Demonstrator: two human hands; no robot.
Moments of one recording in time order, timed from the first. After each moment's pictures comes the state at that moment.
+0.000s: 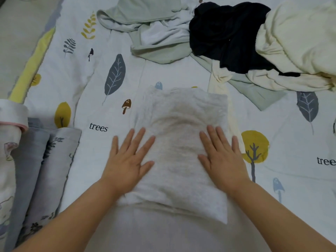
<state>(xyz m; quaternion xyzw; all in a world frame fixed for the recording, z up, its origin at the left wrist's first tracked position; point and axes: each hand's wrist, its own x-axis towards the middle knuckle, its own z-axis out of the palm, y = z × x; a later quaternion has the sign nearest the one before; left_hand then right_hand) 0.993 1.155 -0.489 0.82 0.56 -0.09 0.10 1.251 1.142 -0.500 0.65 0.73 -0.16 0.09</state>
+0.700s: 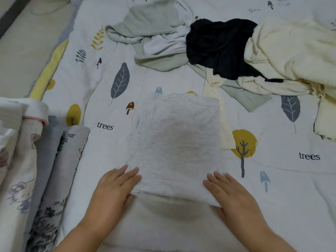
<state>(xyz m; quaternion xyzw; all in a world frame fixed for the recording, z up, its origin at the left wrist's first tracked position) 0.976 1.075 -0.441 0.84 0.53 0.06 0.12 1.264 1.046 -0.450 0.56 0.81 -0.18 -0.02</state>
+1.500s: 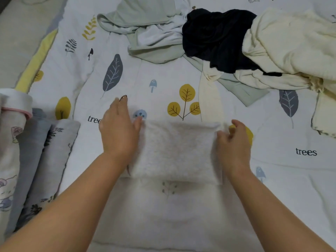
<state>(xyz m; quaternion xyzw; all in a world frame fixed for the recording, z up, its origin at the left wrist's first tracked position) 1.037 1.186 -0.436 0.63 0.75 0.15 0.12 1.258 1.138 -0.453 0.81 0.37 -0.32 -0.33</state>
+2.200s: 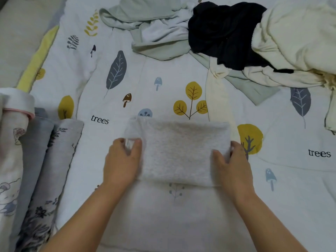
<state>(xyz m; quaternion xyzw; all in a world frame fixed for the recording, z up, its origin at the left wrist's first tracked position) 1.012 1.137 -0.467 0.47 0.81 0.16 0.31 1.244 1.106 -0.469 0.82 0.39 -0.35 -0.23</state>
